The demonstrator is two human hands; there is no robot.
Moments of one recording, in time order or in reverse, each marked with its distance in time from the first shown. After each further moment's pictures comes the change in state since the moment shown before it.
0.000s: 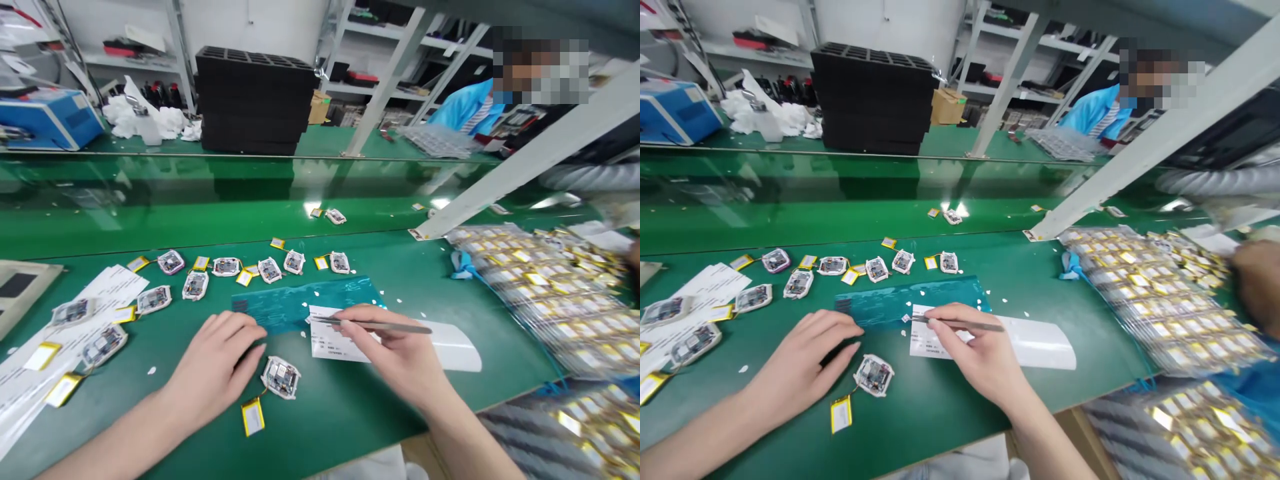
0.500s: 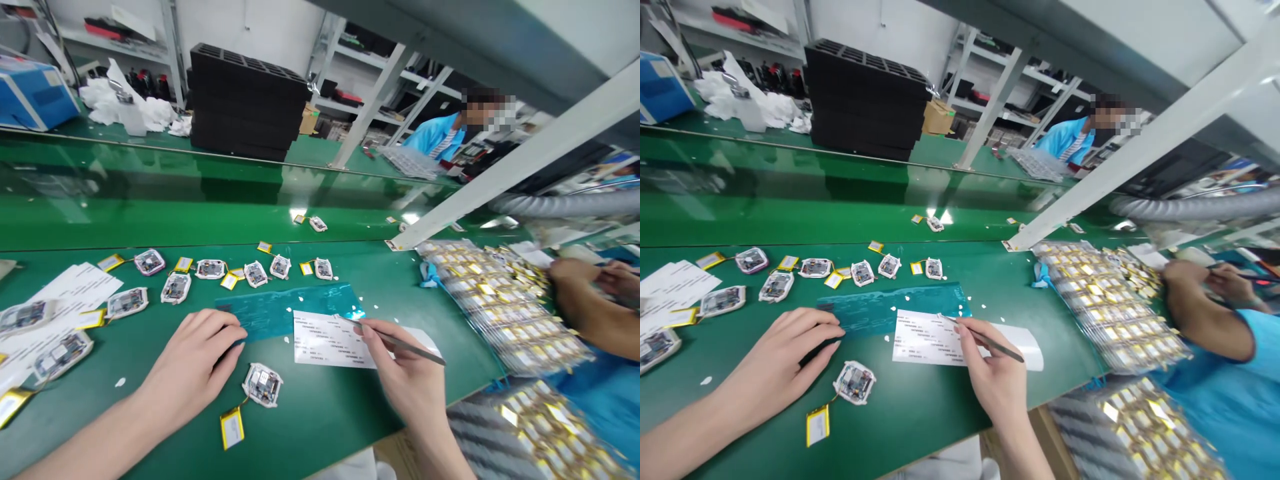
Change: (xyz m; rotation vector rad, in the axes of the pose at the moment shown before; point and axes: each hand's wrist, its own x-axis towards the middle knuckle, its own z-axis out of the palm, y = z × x) left_hand 0.000 -0.013 0.006 0.034 0.055 0.007; right_hand -0.031 0.024 -0.016 -0.137 0.339 0.200
